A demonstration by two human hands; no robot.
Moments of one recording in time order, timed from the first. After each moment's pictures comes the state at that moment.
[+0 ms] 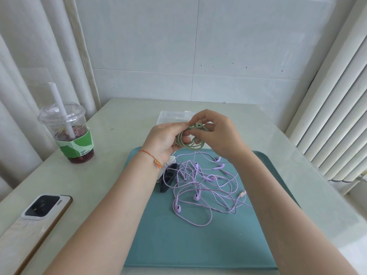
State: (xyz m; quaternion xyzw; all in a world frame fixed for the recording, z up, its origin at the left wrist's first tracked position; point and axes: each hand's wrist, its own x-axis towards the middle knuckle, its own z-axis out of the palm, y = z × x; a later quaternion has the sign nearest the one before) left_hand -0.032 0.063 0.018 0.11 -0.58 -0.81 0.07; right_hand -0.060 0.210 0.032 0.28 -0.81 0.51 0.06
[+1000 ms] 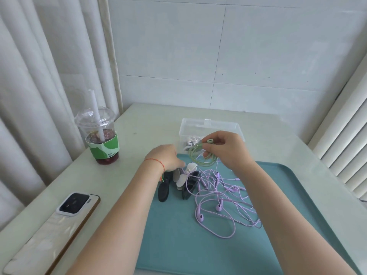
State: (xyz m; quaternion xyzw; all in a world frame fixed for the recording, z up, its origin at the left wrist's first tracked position) left_hand -0.024 -0.002 -0.004 0.14 -0.97 -0.19 -0.05; right_hand -0.059 0.179 0.017 0.19 -0.83 0.53 -0.02
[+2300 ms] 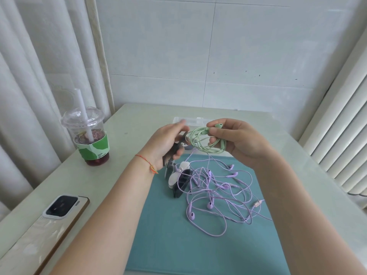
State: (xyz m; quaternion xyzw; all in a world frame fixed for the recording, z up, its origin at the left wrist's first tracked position) left_hand -0.022 0.024 0.020 0.06 -0.64 -0.76 0.04; right_hand -0.062 0.214 0.048 0.22 -0.59 0.75 -0.20
